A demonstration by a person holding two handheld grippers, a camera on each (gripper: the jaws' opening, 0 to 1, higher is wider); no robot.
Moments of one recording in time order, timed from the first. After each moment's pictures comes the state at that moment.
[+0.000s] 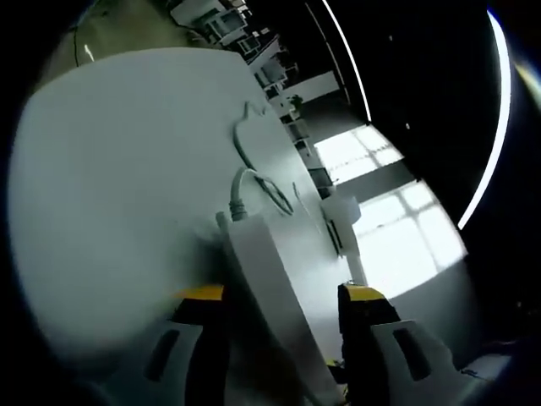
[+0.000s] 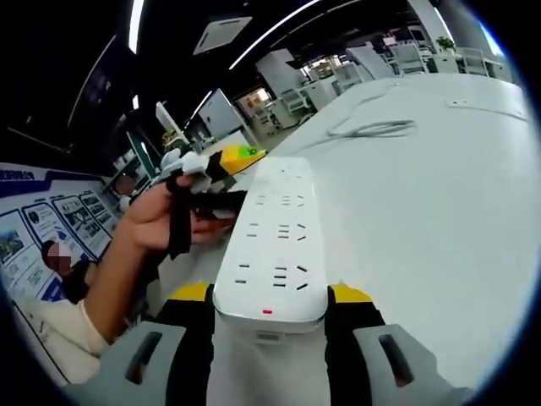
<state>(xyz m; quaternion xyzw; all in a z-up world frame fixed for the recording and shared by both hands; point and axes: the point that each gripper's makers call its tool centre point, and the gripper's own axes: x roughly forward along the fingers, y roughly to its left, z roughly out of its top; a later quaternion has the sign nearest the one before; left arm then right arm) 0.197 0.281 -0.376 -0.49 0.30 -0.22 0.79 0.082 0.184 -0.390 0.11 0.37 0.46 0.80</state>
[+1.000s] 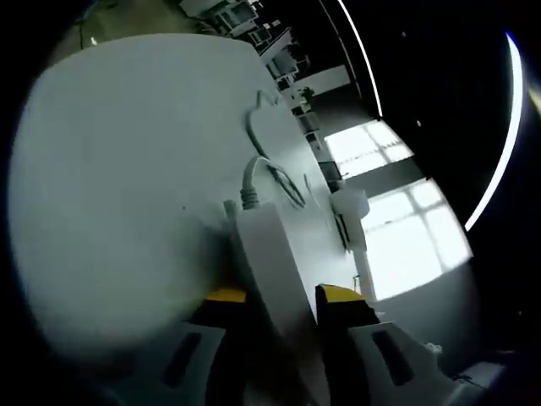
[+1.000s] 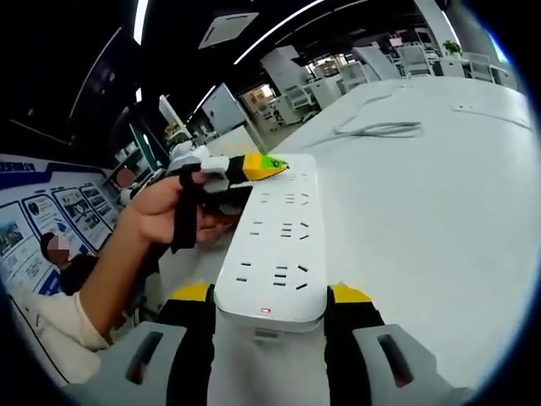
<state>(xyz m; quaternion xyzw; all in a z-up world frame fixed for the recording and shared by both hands) 0.197 0.278 -0.389 -0.49 0.33 -0.21 0.78 0.078 0.189 -0.391 0.09 0.37 0.47 0.79</state>
